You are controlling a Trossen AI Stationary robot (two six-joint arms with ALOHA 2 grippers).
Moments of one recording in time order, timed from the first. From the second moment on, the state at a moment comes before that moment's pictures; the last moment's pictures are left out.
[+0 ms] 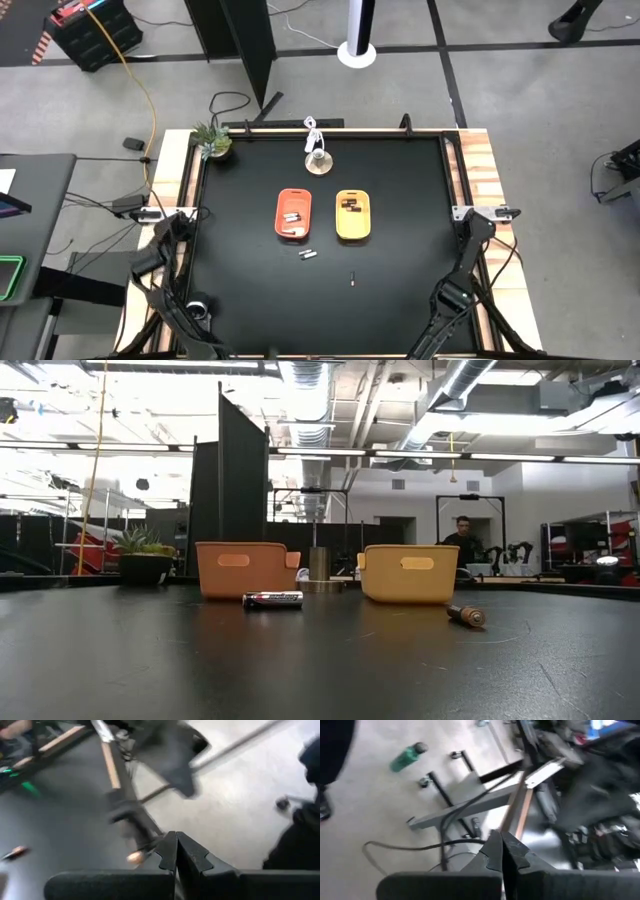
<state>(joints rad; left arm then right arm) -1.06 2.16 1.45 0.06 -0.78 -0.11 0.94 2.75 2.36 -0.23 0.89 -0.52</state>
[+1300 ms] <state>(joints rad) -0.99 2.57 2.09 -0.48 -0.75 -0.23 1.01 2.64 2.36 -0.23 1.35 -0.53</state>
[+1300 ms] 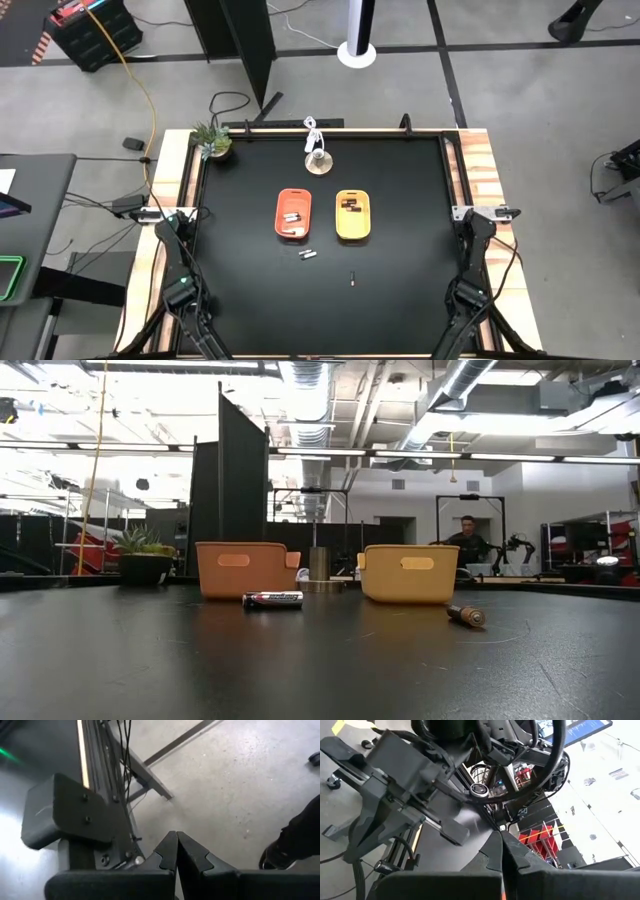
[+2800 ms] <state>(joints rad) -1.05 2.43 2.16 -0.74 -1.05 -0.32 0.90 2.57 2.36 -0.49 1.14 0.07</state>
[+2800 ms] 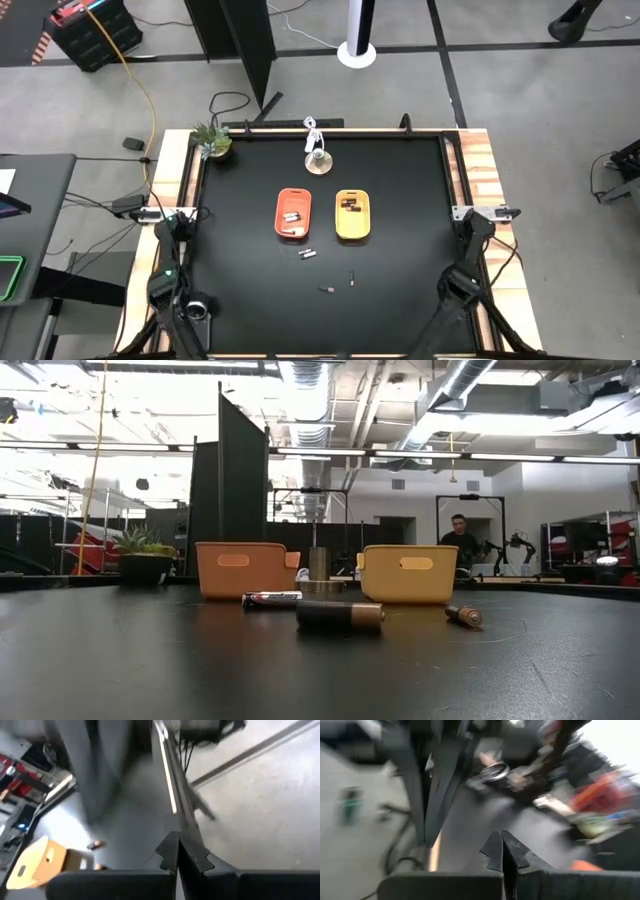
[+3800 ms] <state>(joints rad) -0.92 1.62 0.72 0.90 -0.77 0.11 0.66 2.57 2.33 -0.54 0.66 0.00</state>
